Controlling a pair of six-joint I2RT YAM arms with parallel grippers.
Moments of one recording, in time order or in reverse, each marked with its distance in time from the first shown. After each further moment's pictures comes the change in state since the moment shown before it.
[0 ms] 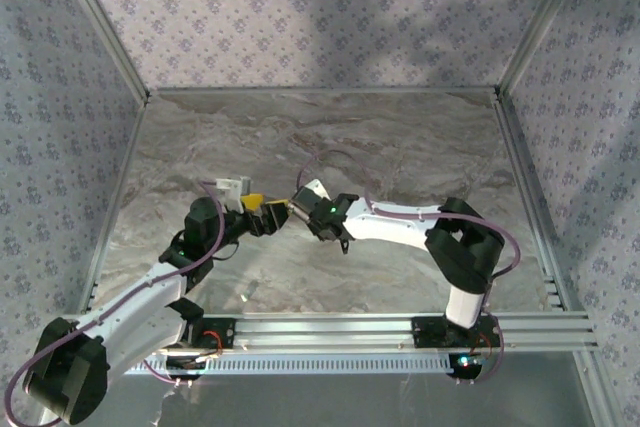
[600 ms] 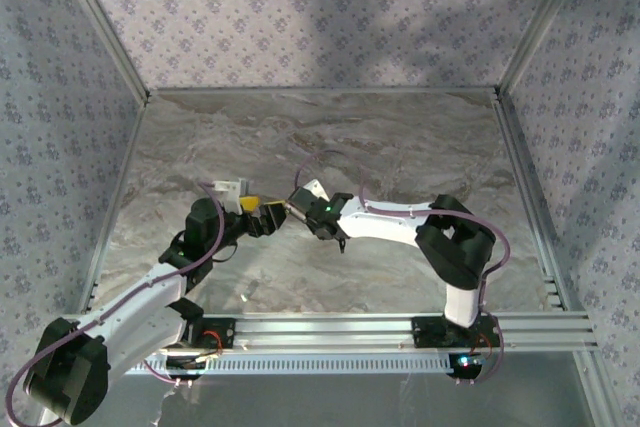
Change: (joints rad) left arm 0.006 0.000 -0.012 -0.030 -0.035 0.000; right arm -0.002 0.047 0.023 -0.016 0.034 -0.003
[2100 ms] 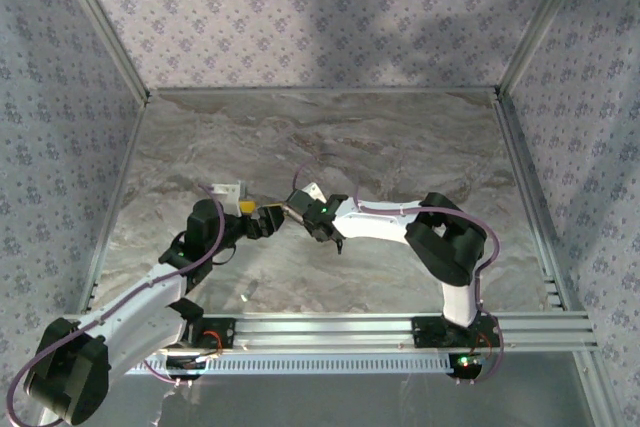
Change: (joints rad) left arm 0.006 0.000 -0.008 -0.056 -0.031 0.001; right arm 0.001 0.053 0.008 0.019 -0.009 0.005
